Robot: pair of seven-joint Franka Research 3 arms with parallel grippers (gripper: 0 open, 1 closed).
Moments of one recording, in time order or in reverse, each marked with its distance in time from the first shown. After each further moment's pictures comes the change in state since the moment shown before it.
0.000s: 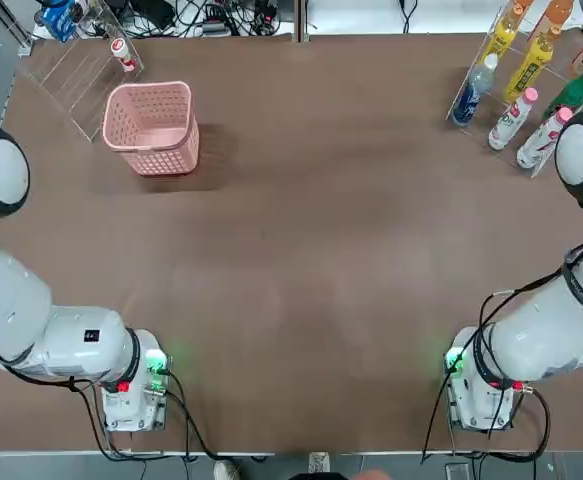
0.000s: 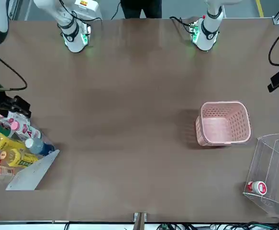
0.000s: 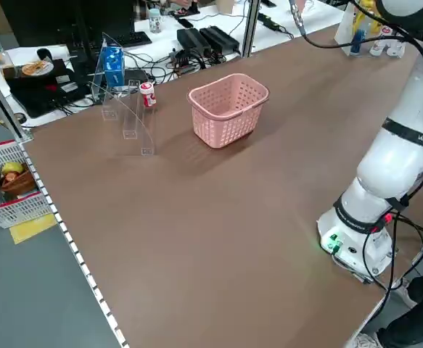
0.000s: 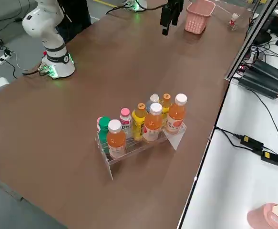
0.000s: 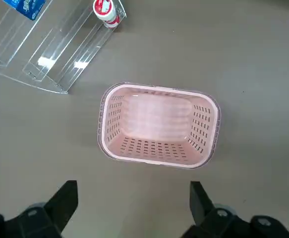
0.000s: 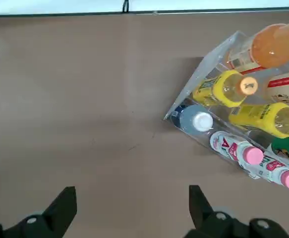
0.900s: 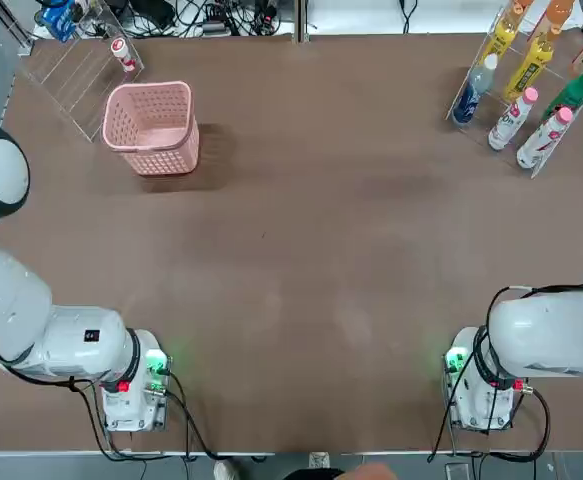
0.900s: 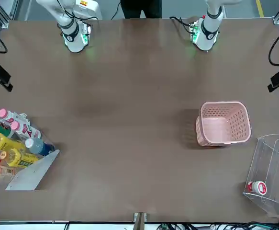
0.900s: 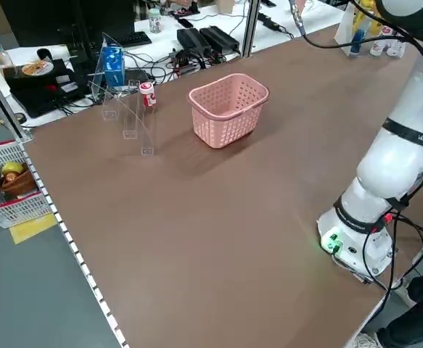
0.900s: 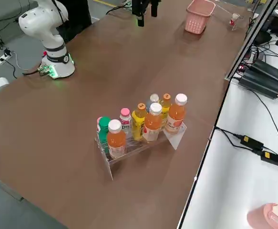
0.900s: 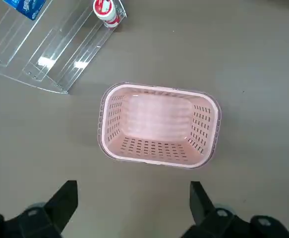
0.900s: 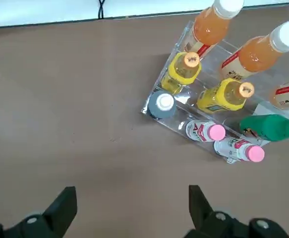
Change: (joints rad) left arm 0.000 0.000 0.001 -0.001 0.000 0.000 0.001; right arm -0.284 -0.307 0.209 -0.353 -0.053 0.127 -0.040
